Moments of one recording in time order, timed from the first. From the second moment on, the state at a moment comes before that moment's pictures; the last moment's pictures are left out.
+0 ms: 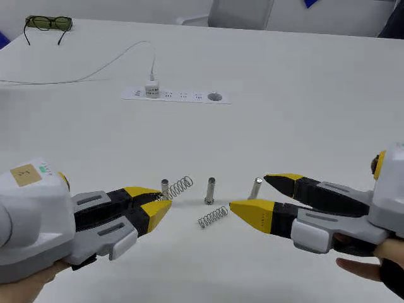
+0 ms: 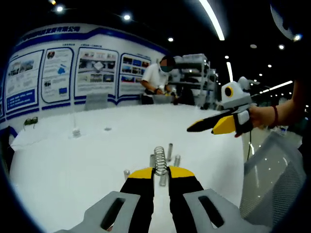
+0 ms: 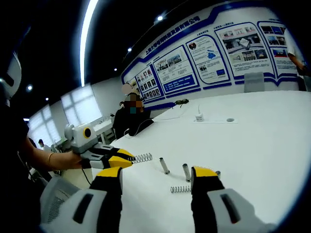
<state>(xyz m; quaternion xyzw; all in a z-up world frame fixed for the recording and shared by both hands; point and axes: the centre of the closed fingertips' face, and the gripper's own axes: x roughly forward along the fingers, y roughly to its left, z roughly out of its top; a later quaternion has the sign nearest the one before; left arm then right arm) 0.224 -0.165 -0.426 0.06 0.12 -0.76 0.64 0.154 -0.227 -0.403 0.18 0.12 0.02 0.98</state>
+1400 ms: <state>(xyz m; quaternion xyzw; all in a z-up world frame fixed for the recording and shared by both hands) 0.178 -0.163 -0.382 -0.07 0.09 -0.82 0.56 0.181 -0.190 -0.374 0.34 0.07 0.11 0.93</state>
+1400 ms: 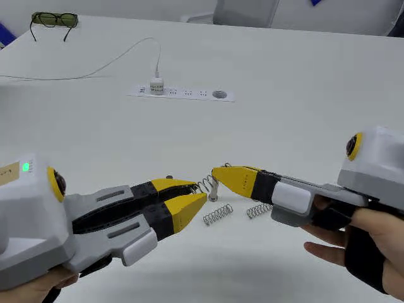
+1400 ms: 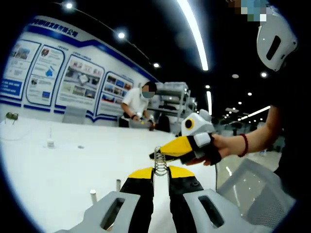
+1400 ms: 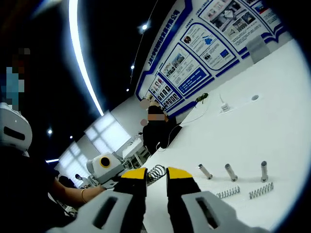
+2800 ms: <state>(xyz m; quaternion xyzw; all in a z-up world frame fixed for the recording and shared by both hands) 0.205 -0.149 -0.435 0.09 0.13 -0.75 0.64 0.205 -0.215 -0.374 0.22 0.07 0.06 0.97</state>
